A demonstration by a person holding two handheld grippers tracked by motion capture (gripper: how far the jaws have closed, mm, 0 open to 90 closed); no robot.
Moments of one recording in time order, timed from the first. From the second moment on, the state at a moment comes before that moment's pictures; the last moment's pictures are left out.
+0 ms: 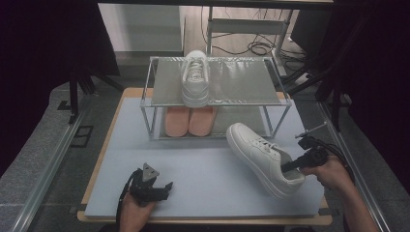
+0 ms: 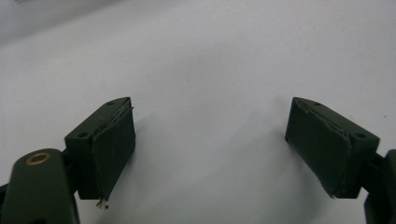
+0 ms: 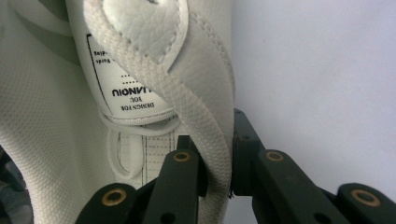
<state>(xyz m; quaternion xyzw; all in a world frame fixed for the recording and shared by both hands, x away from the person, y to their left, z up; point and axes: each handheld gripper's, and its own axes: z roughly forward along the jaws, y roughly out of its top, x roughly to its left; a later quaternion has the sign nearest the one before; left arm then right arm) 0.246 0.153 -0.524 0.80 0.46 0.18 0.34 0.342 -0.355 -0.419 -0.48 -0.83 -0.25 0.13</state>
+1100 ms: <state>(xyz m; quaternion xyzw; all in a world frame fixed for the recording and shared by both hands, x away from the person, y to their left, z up) 0.247 0.153 -0.524 0.80 0.45 0.18 0.34 0.341 -0.365 -0.352 -0.47 -0.79 -0.35 0.15</state>
